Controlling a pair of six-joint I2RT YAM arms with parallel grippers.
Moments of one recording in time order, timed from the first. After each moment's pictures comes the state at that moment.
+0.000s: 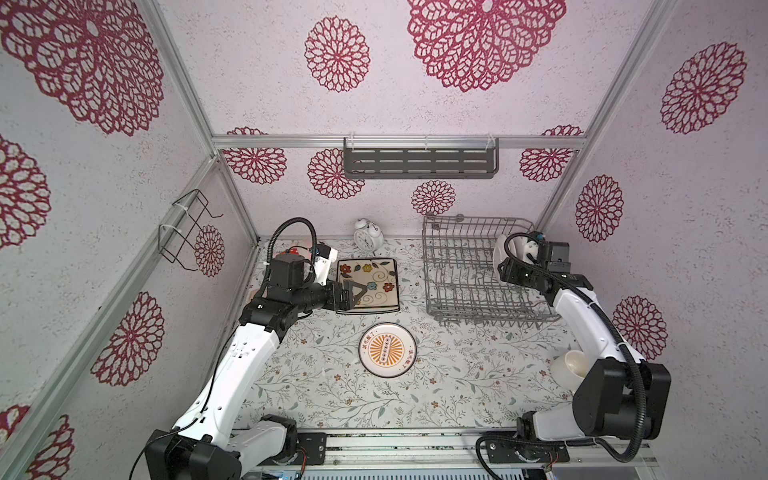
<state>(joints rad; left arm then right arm) -0.22 1.17 1.08 -0.51 0.58 -0.26 -0.05 1.44 1.19 -0.46 -0.15 0.18</state>
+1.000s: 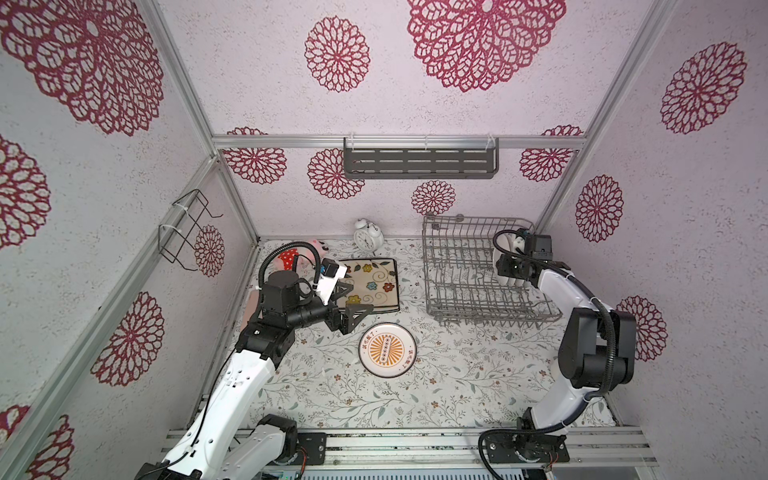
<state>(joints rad) -0.26 0.99 0.89 -0.27 0.76 0.01 -0.06 1.76 1.34 -0.35 -0.10 0.09</state>
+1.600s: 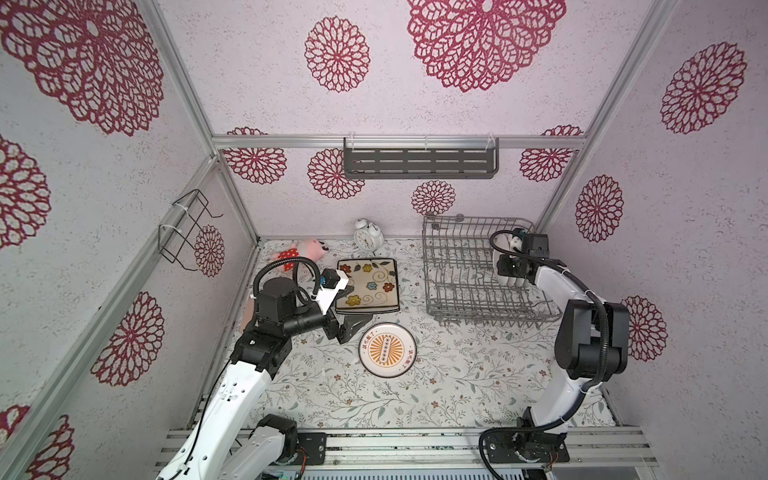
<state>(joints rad) -0.26 0.92 0.86 -0.27 0.78 0.16 -0.07 1.83 1.38 -0.33 -0.10 0.03</state>
